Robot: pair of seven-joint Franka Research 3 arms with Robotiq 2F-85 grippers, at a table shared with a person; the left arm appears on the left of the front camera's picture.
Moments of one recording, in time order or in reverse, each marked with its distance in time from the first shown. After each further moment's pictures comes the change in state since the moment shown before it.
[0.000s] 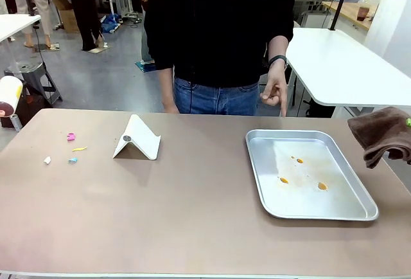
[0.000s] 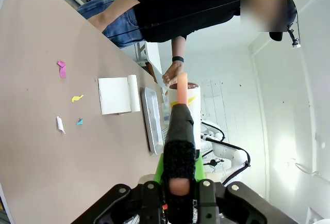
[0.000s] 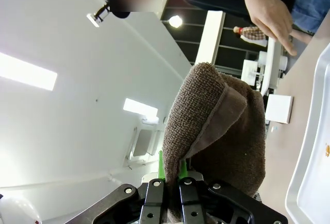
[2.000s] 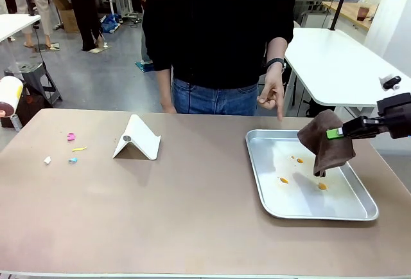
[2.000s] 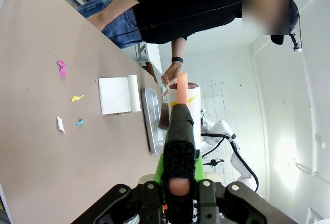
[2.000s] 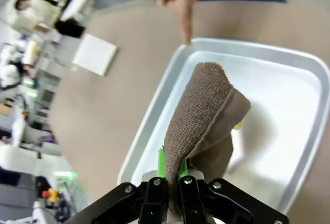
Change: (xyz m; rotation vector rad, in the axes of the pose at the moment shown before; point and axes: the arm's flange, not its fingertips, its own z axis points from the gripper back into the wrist) left arm 0.001 0.000 0.000 0.001 0.001 0.000; right arm 0.020 0.011 -0.168 -1.046 0.444 0.572
